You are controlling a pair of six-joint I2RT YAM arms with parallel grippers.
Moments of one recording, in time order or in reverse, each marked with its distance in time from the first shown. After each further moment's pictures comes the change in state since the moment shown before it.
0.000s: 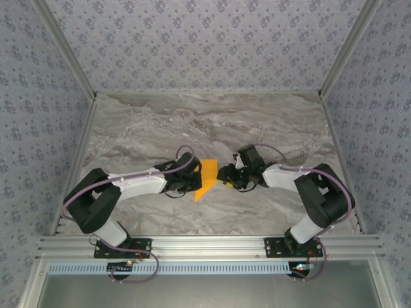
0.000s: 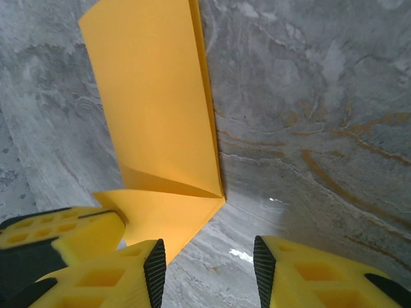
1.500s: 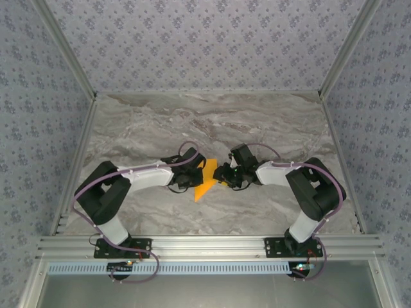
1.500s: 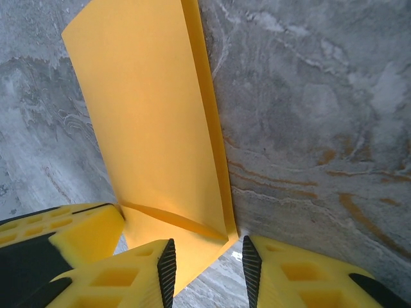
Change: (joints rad) left arm 0.013 0.098 0.122 -0.115 -0.074 0.032; right arm 0.040 0.077 0.062 0.009 0.054 0.047
